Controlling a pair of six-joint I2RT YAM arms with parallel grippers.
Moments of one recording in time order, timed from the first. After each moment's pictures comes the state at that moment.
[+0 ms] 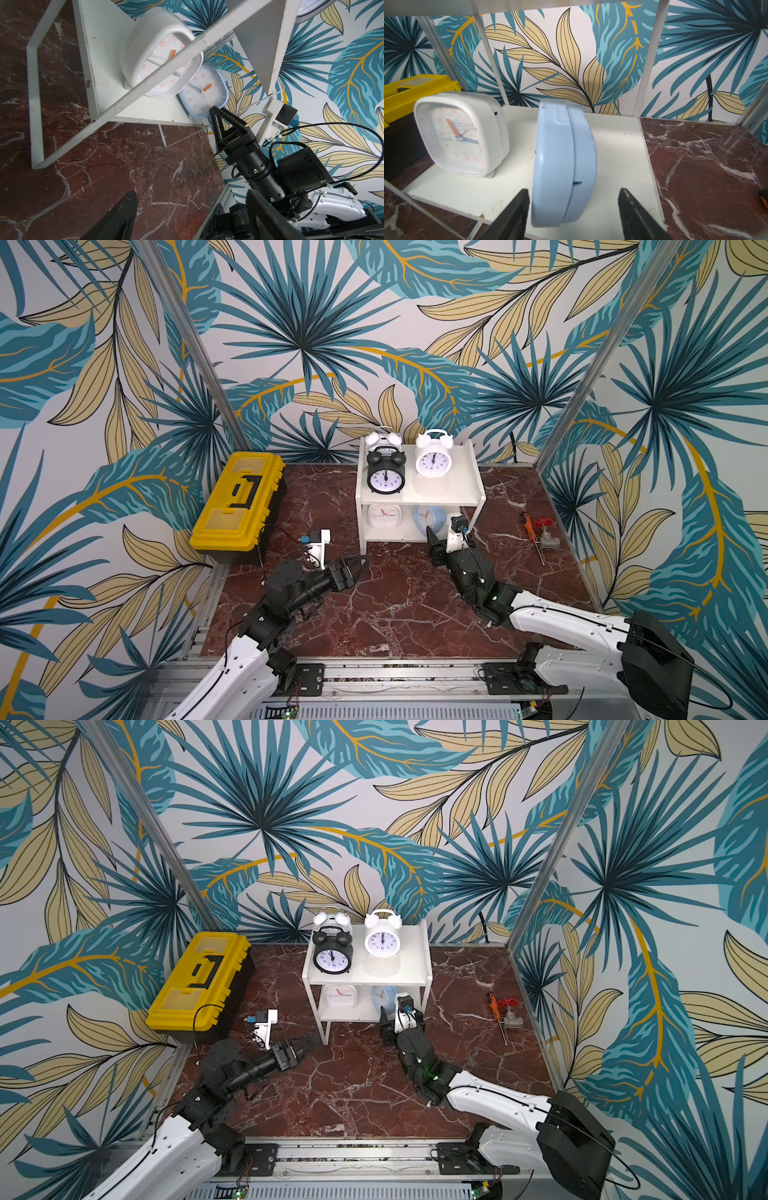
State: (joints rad) left arm -0.45 0.60 0.38 0.06 0.46 -0.93; right arm 0.84 1.17 0.55 0.47 0.67 0.16
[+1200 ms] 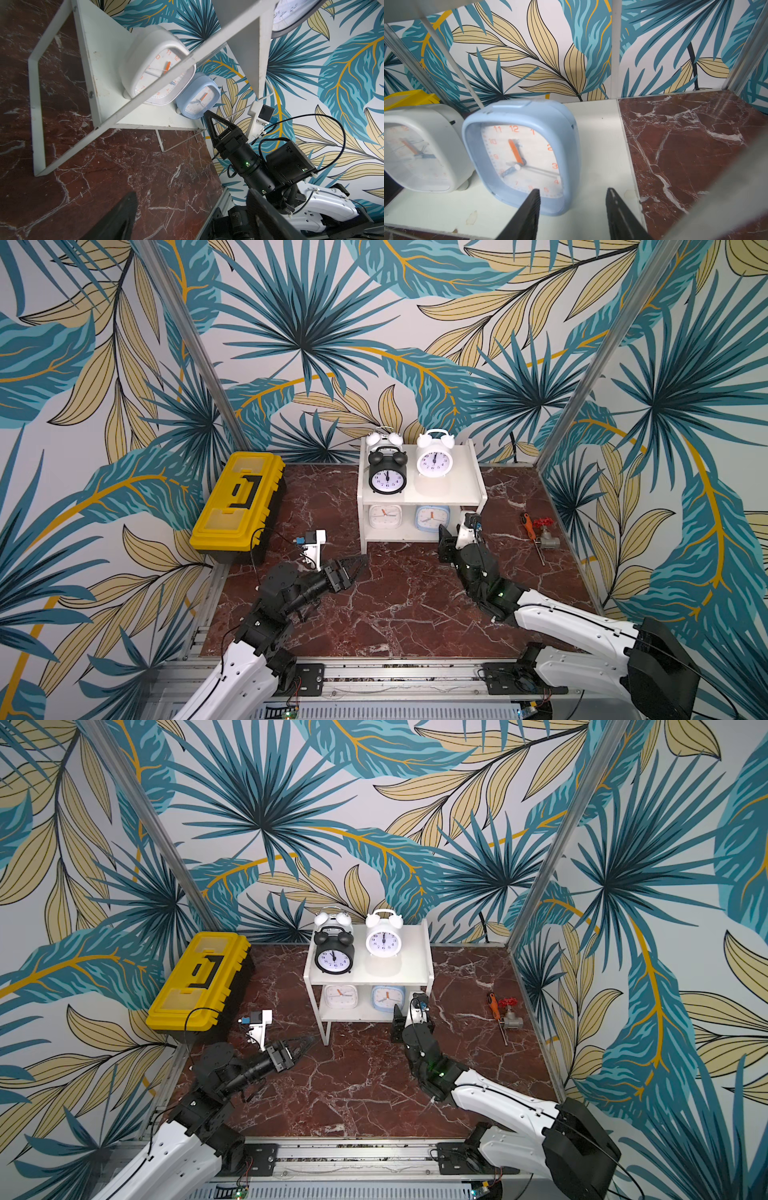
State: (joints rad) left arm -0.42 0.54 0.37 0.06 0.47 -0.93; right arm 0.77 1.14 0.55 0.35 0.66 0.33
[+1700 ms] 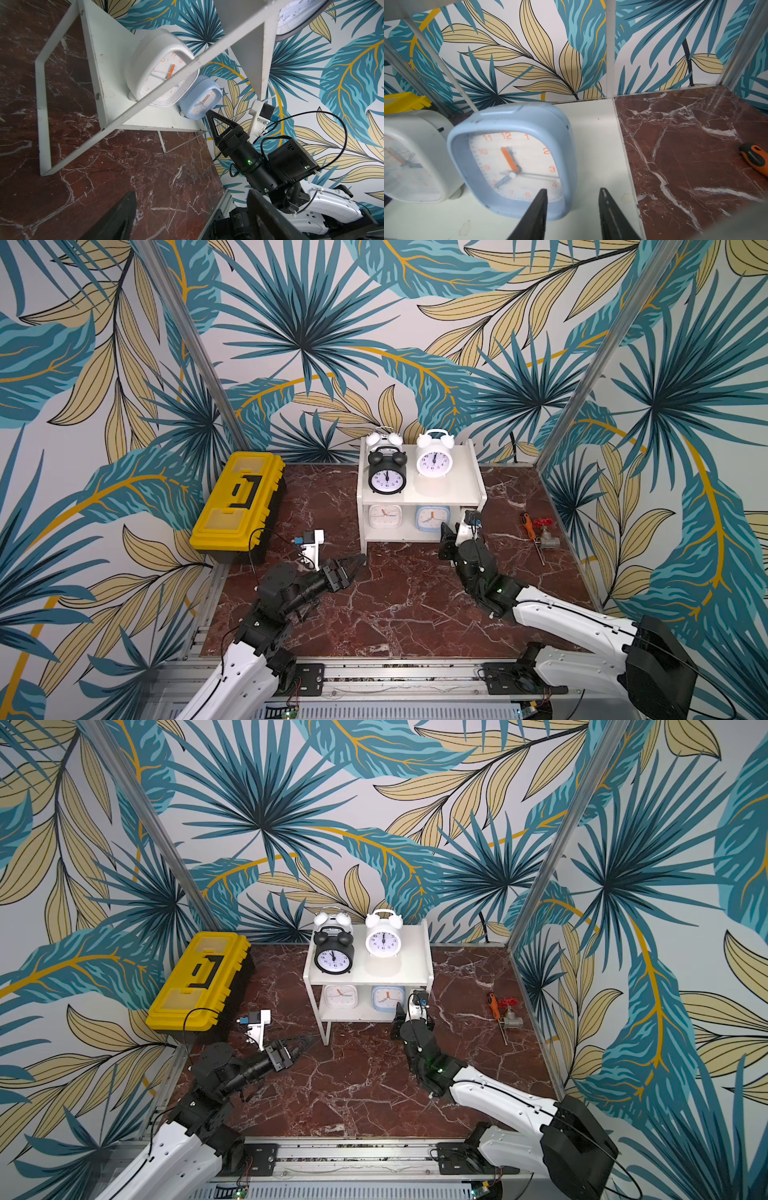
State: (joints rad) left arm -0.40 0.54 0.37 0.05 0.48 -0.92; right arm 0.77 1.14 0.59 0.27 0.68 0.37
